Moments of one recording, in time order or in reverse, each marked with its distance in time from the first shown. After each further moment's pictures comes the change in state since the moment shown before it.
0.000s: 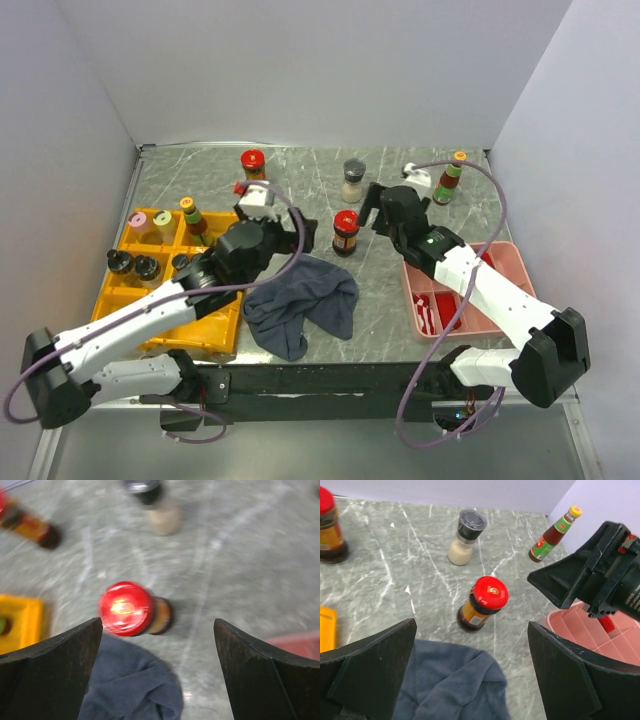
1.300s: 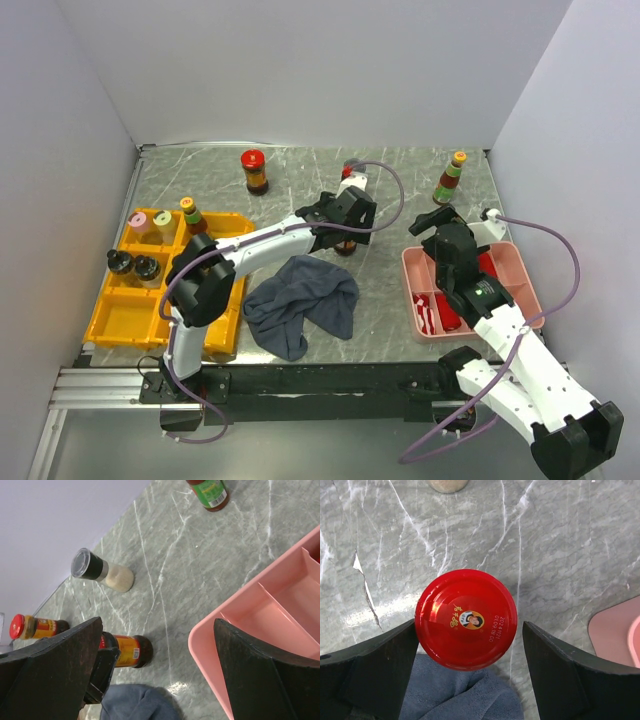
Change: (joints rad) left arm 0.000 0.936 0.745 -0.400 0.062 -0.006; right arm -0.182 -0.464 -0.307 -0.057 0.196 0.338
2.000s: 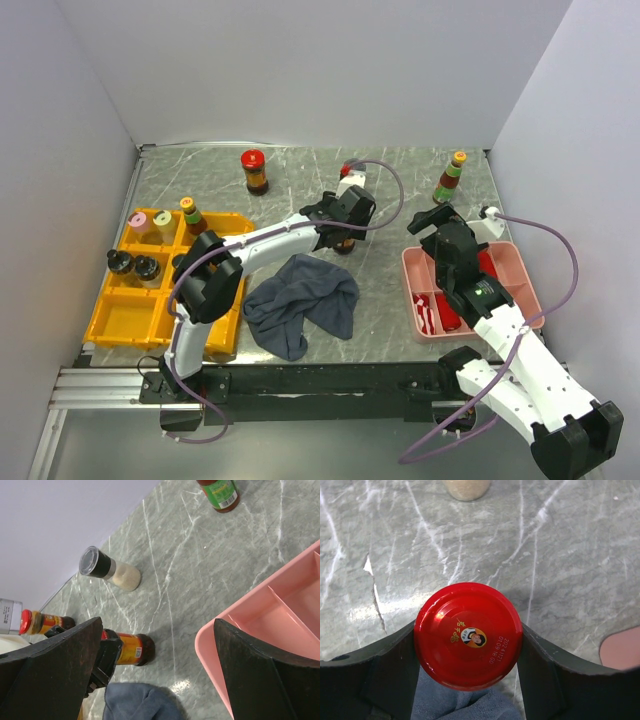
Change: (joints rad) left arm 0.012 0.050 0.037 -0.001 -0.062 -0.026; right arm 0.000 0.000 -0.003 0.042 -0.026 -0.026
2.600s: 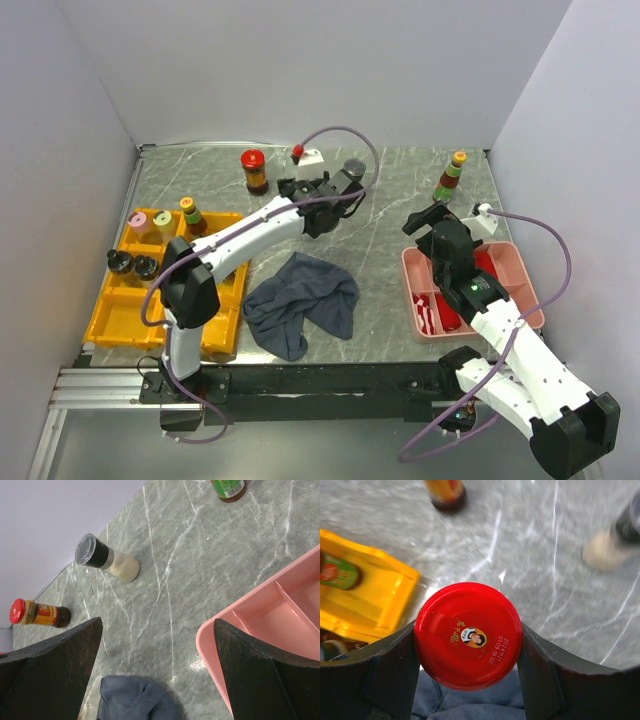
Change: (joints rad) left arm 0.016 -0.088 0.166 -0.545 -0.457 -0.401; right arm 0.000 0.040 0.000 0.014 -0.040 -0.017
